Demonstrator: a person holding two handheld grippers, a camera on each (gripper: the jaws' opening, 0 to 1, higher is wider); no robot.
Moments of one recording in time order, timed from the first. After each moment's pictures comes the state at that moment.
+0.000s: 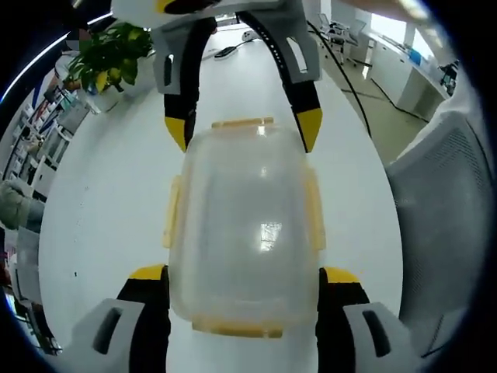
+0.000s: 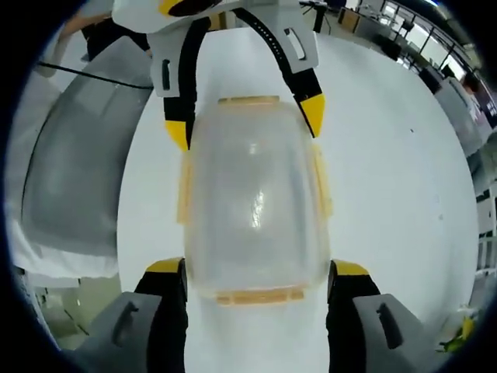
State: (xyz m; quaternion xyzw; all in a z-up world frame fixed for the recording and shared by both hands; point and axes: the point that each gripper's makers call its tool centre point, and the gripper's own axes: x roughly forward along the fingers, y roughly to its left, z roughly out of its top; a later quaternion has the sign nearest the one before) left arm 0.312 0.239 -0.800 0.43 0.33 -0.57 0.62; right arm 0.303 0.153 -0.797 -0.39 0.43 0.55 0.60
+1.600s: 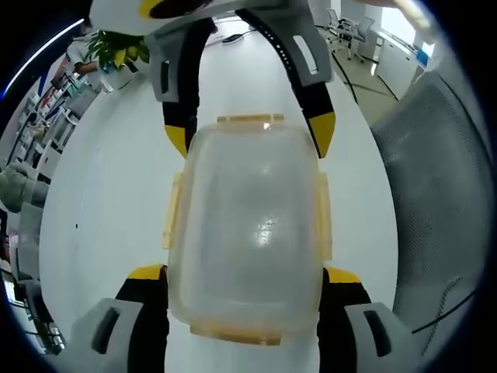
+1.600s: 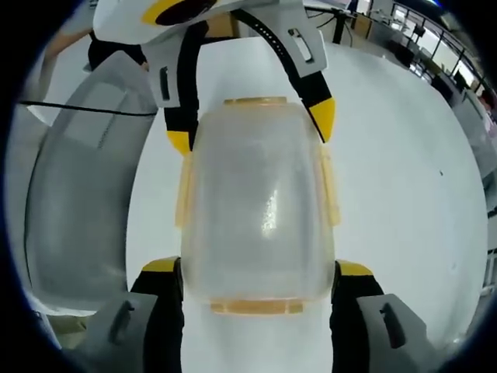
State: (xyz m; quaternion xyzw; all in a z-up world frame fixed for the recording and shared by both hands) left arm 0.301 0.325 -0.803 0.44 0.35 -0.54 0.63; right arm 0.291 0.249 -0.805 -0.38 0.43 0.58 0.58
